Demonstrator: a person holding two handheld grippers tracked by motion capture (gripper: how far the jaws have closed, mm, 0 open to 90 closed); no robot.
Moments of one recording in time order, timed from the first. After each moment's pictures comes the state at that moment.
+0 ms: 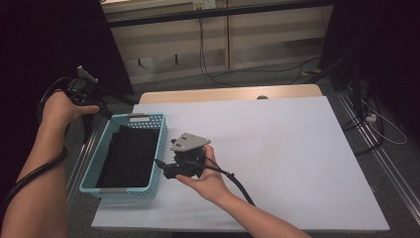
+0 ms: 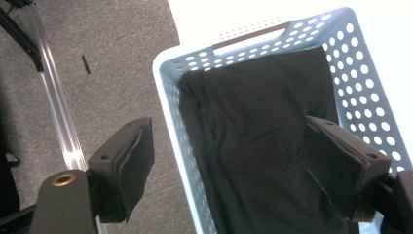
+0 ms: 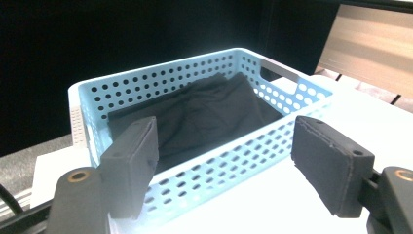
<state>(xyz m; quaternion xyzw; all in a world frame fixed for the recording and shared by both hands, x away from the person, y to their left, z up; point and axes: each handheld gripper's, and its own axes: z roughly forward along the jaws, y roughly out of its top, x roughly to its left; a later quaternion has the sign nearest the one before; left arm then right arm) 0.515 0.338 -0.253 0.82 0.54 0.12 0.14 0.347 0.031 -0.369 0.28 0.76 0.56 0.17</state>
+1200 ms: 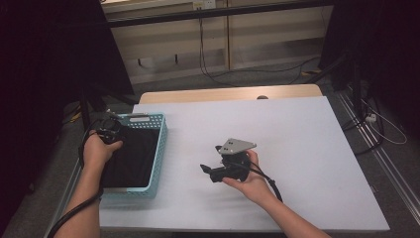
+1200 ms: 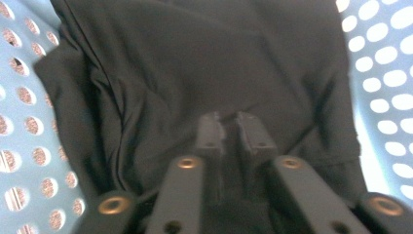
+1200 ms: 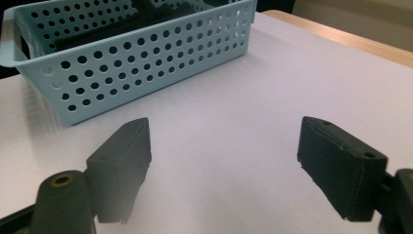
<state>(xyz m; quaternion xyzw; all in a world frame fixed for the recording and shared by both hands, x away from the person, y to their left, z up) 0.487 0.318 -0.385 0.82 0.54 0.07 0.18 0.346 -0.073 -0.417 0.32 0.78 0.50 0.17</state>
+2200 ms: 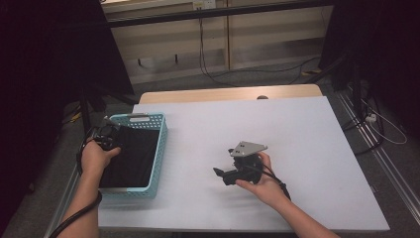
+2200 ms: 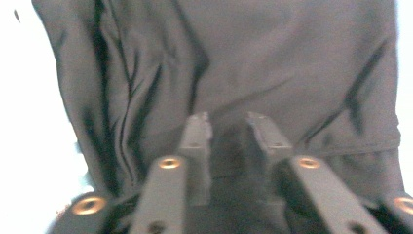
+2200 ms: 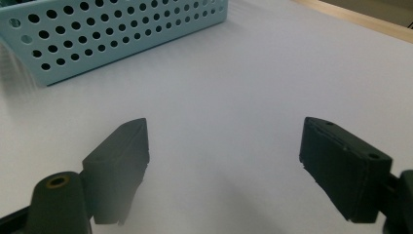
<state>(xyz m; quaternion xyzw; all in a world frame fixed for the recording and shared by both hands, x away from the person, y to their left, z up) 0.477 0.328 -0.395 0.80 0.57 0.07 0.17 0.341 -0.102 -0.428 0.33 0.80 0.47 0.17</state>
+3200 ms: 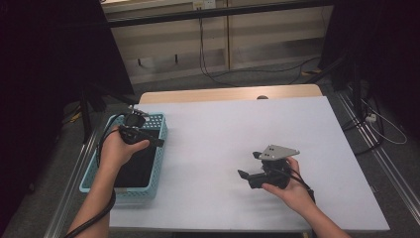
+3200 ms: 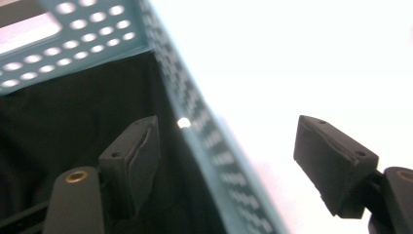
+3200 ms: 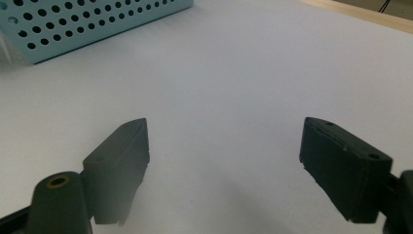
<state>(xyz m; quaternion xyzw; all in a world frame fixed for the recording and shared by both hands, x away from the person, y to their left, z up) 0.453 0.227 -0.345 0.85 0.45 0.06 0.27 0.320 -0.167 -0.430 0.36 0.79 0.47 0.18</state>
